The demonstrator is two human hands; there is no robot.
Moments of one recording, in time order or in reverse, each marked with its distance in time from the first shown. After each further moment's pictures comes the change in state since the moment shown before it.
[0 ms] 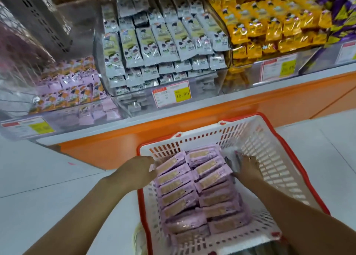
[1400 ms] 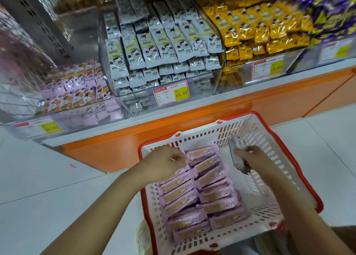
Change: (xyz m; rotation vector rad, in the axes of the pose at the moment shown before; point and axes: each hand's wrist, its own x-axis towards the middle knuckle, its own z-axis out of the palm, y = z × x) left_hand -0.021 0.047 -0.020 -0.504 0.044 0.262; right_hand -0.118 -0.047 -0.130 0.978 -0.101 -0.023
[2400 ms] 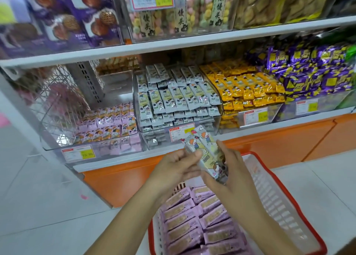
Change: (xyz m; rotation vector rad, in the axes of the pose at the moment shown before) left_hand -0.054 0.064 -0.020 -0.986 0.231 0.178; right_hand -0.127 -0.088 0.049 -0.164 0.132 -0.909
